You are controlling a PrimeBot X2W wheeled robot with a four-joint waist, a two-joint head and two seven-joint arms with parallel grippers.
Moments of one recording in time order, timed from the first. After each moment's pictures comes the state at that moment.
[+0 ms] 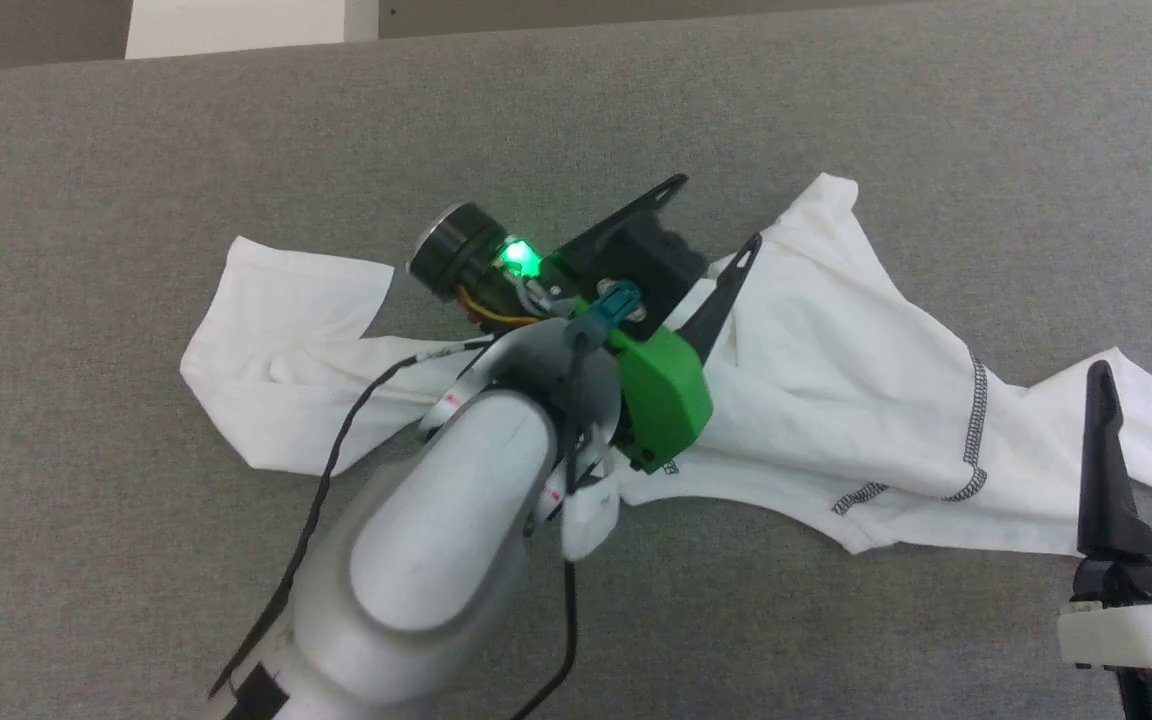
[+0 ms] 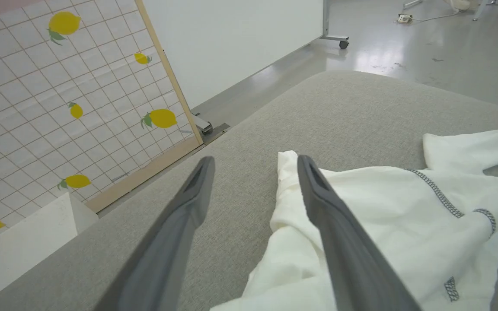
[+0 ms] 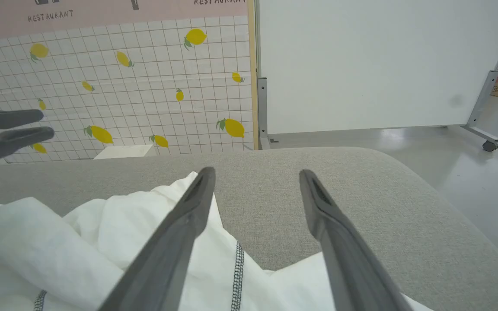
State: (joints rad) left arm -0.65 0.07 -0.59 0.14 -0.11 -0.11 0.19; right arm 0.10 -0.05 -0.18 -0.36 0.16 0.13 -0.08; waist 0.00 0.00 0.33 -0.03
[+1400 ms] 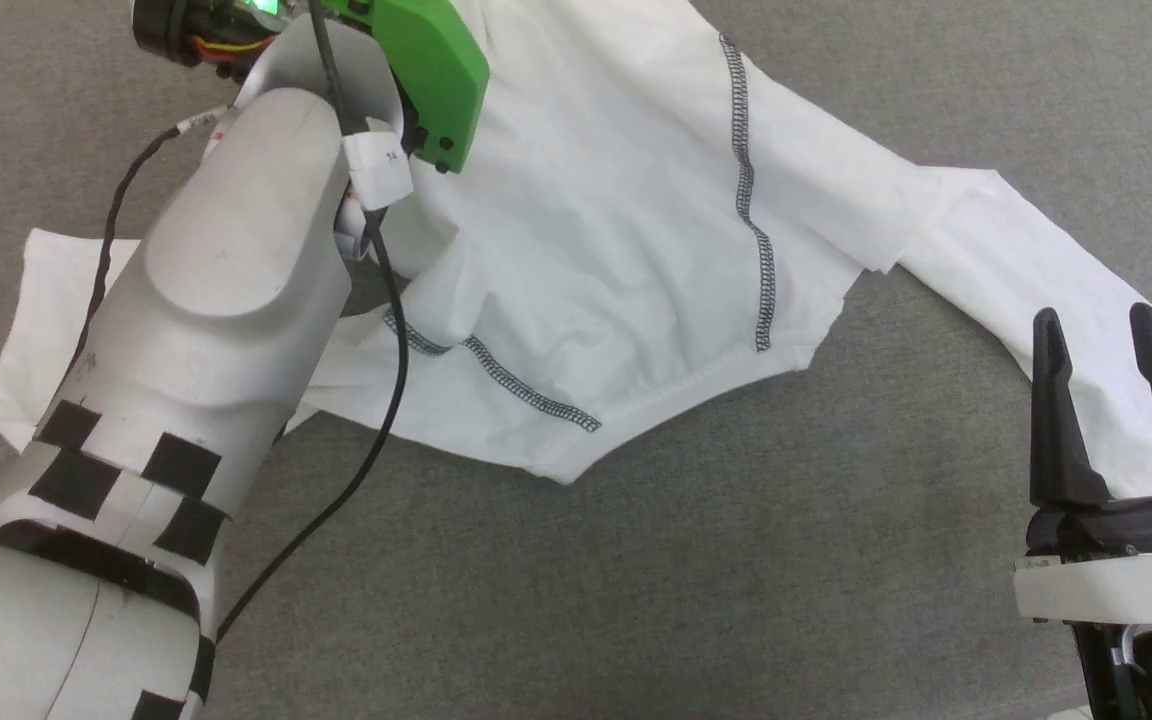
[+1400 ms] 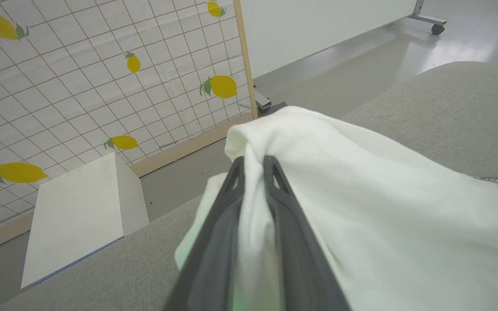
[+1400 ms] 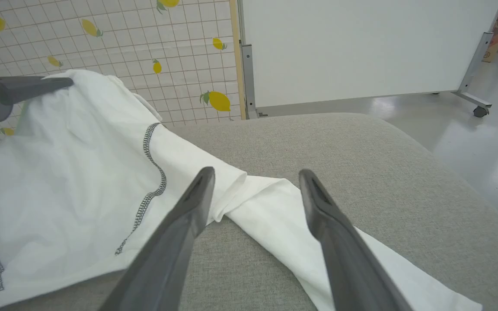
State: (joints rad) left arm -1.16 0.23 -0.65 0.70 -0.41 0.06 0.02; right arm 0.01 -0.05 -0.10 -0.32 0.19 0.13 -0.08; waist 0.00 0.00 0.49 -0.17
